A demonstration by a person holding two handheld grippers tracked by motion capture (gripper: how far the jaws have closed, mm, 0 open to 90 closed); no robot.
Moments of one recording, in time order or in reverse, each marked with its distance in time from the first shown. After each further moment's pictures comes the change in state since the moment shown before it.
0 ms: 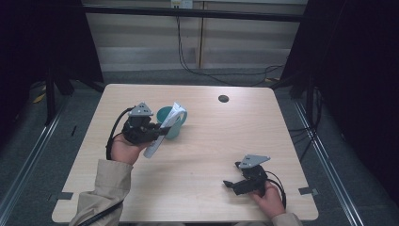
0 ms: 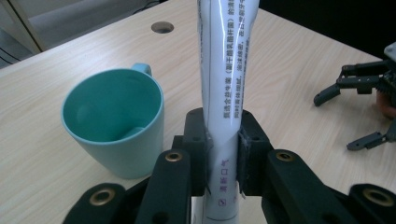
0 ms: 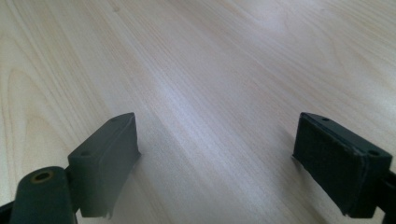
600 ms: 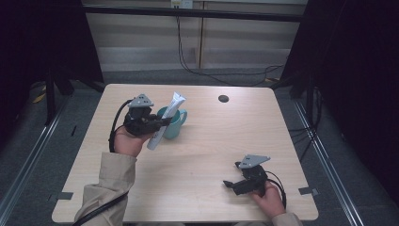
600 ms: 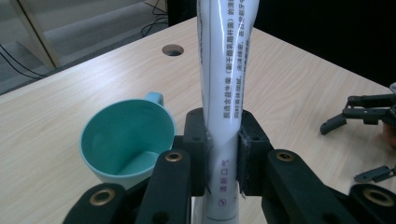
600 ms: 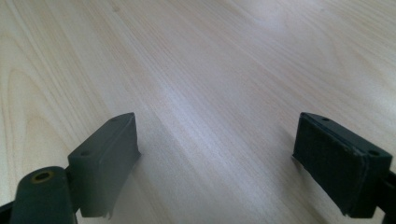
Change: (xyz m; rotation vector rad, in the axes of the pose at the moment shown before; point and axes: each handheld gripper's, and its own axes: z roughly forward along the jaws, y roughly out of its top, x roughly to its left) left arm 0.006 0.019 0.002 -0.057 0.028 -0.022; right arm 0.000 0.000 0.000 0.000 0.000 0.000
